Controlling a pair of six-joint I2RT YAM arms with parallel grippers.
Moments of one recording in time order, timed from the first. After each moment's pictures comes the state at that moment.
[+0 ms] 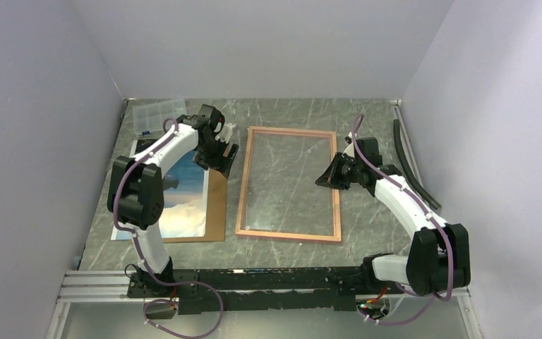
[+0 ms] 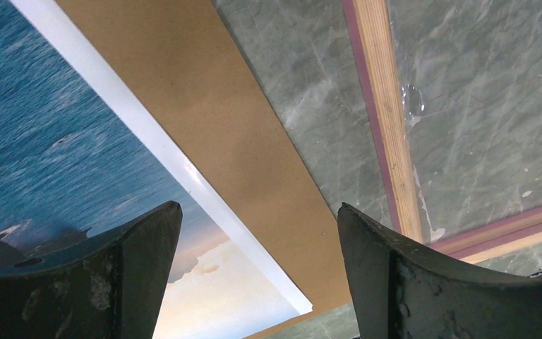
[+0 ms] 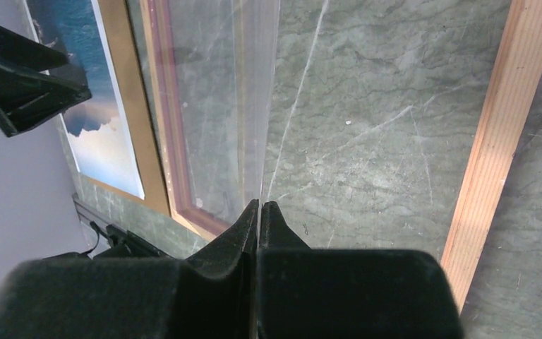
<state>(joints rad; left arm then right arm) -0.32 1.84 1.47 -0.89 0.15 0.09 0.18 1.27 0.81 -0.40 -0.44 0.58</state>
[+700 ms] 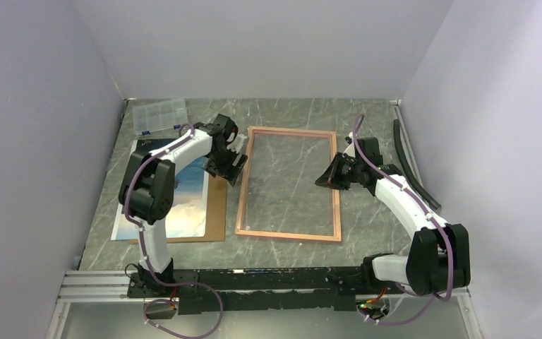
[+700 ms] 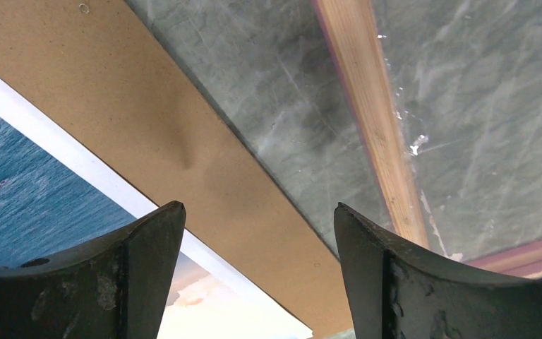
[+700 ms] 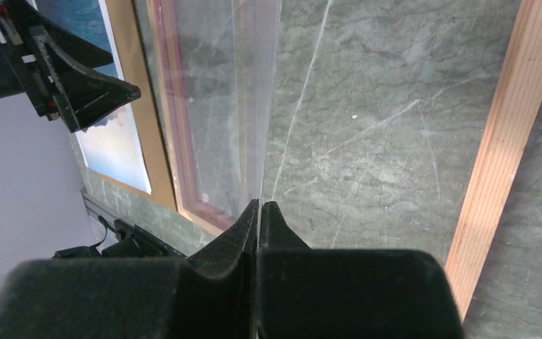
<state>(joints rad) -0.41 1.92 1.44 -0.82 0.10 0.09 0.17 1.26 0.82 -0.43 -0.47 0.60</state>
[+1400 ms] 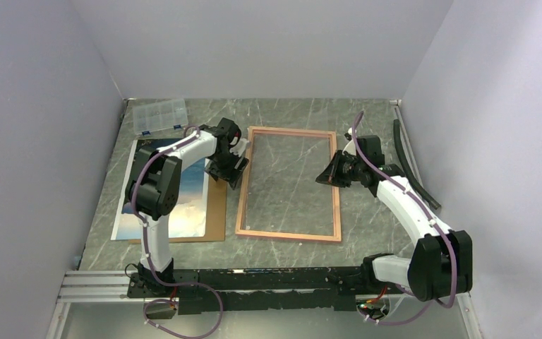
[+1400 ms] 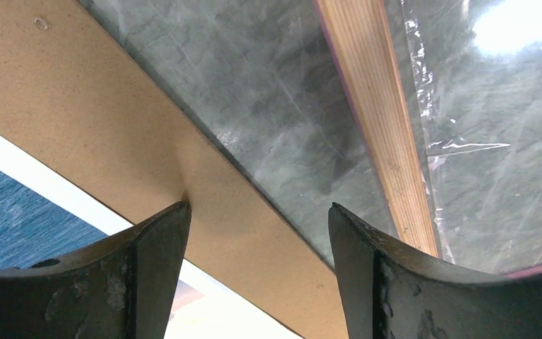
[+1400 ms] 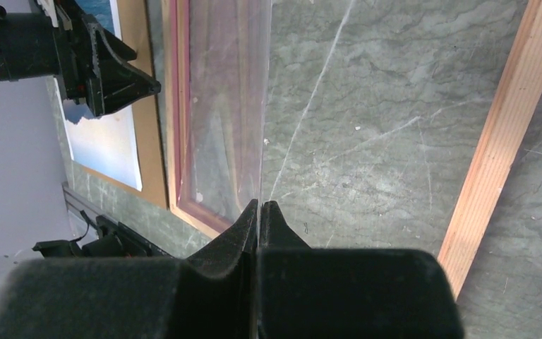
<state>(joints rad) -0.42 1.99 1.44 -0.81 0.08 0.09 0.18 1.23 0.84 -0.43 -0.46 0.52</state>
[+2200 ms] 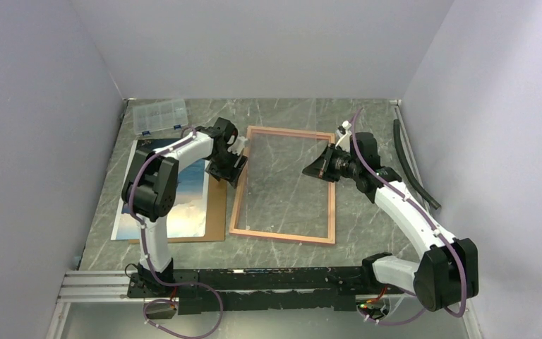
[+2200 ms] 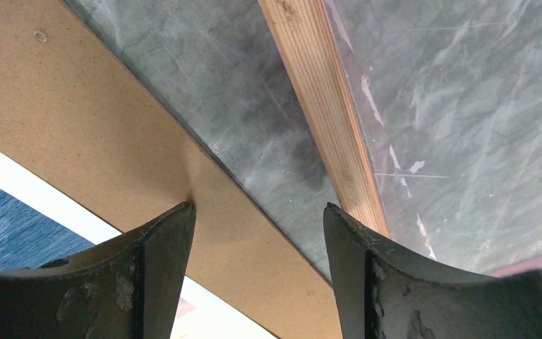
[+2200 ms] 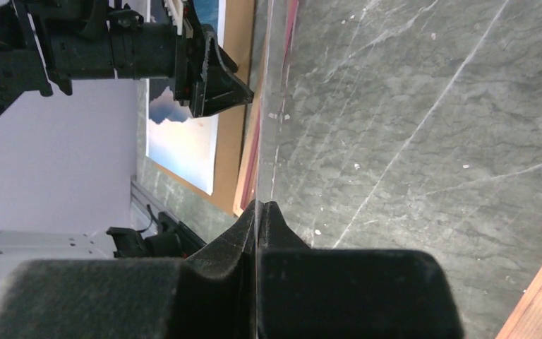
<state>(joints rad) -0.41 1.97 1.41 -0.76 0.13 0.08 0.29 1.16 0.83 -0.26 -0.50 0.67</state>
